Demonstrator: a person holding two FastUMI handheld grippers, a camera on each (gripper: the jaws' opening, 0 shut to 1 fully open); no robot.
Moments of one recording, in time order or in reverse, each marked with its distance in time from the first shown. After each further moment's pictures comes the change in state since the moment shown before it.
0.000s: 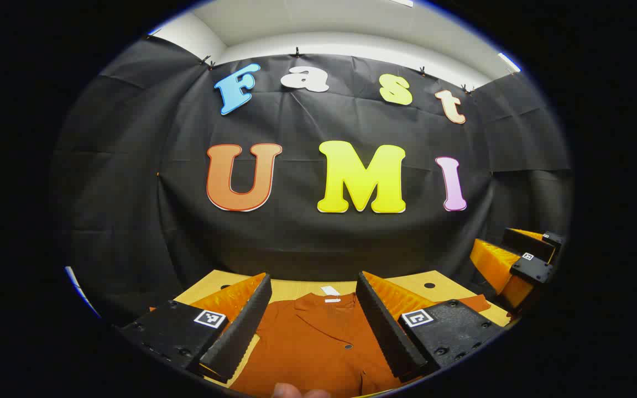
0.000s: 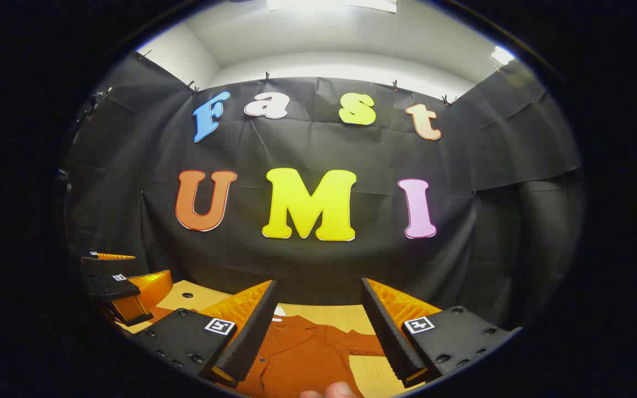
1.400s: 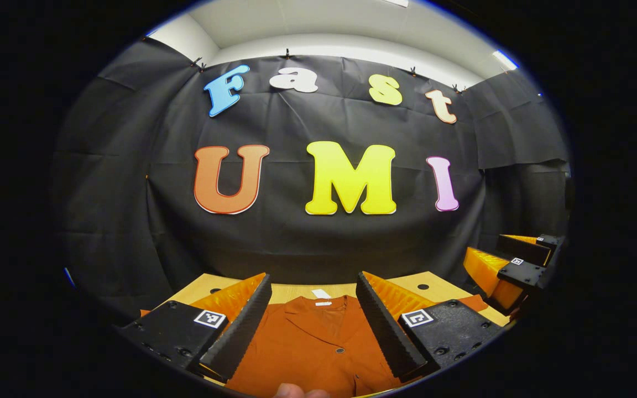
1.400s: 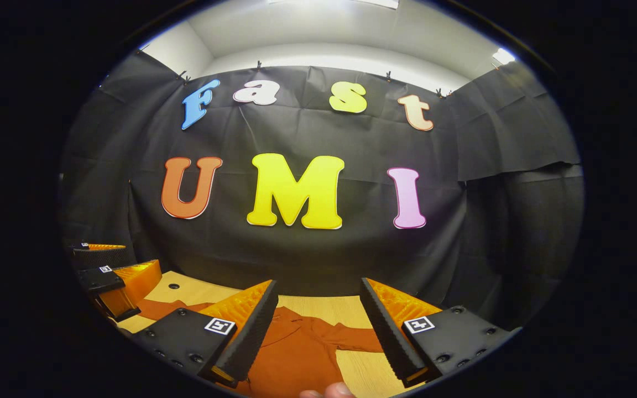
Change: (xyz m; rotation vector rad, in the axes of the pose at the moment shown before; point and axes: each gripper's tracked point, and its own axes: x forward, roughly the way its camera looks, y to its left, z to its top) left arm 0.011 -0.022 -0.008 0.018 -0.010 -0.043; right arm 0.012 -0.030 -0.022 -0.013 0.048 -0.055
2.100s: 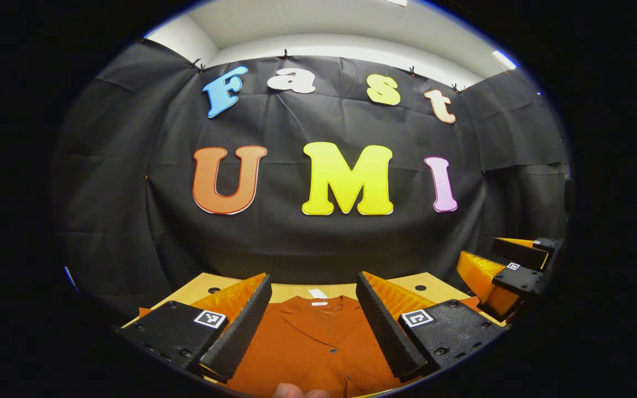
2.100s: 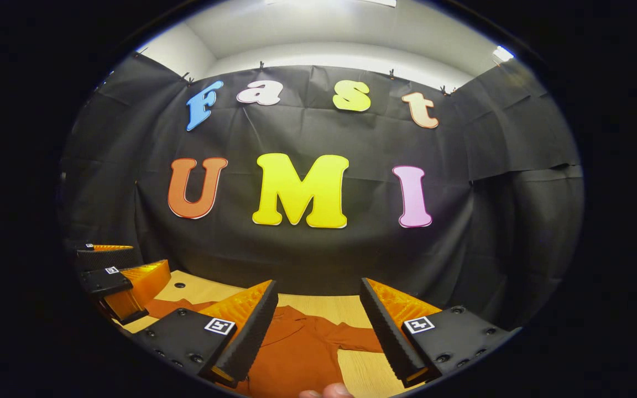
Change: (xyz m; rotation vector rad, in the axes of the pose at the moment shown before) left arm -0.003 -0.012 0.007 -0.007 -0.007 0.012; right arm 0.000 -0.002 -0.002 0.017 0.011 0.044
